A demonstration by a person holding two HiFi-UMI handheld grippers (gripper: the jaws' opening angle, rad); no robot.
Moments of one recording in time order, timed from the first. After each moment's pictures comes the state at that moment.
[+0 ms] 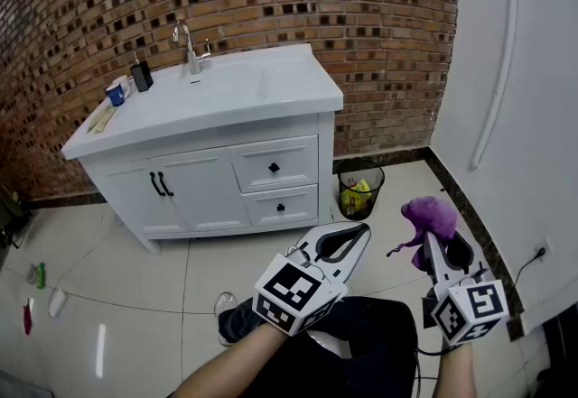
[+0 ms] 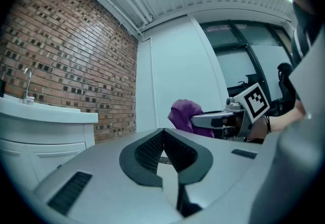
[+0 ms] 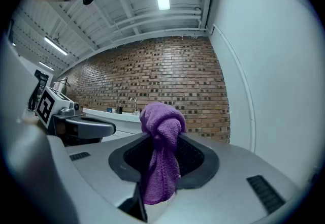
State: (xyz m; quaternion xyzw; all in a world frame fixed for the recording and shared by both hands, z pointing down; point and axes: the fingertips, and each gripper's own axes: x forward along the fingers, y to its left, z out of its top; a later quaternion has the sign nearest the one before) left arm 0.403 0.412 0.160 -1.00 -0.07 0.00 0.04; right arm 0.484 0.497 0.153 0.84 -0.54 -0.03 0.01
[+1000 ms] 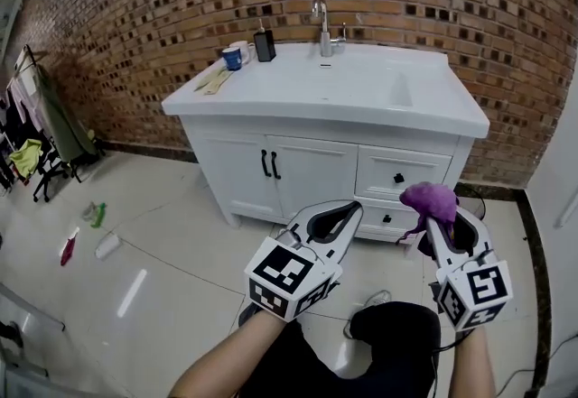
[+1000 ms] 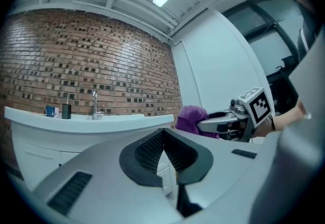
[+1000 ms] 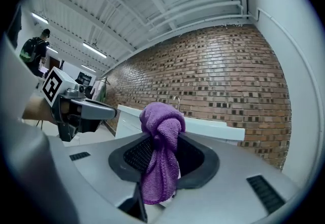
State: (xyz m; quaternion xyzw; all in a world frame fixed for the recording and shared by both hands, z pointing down) left arm 0.244 0.195 0.136 -0.99 0.15 0.00 0.05; right arm 0.361 0.252 0.145 0.71 -0.70 -0.07 0.07
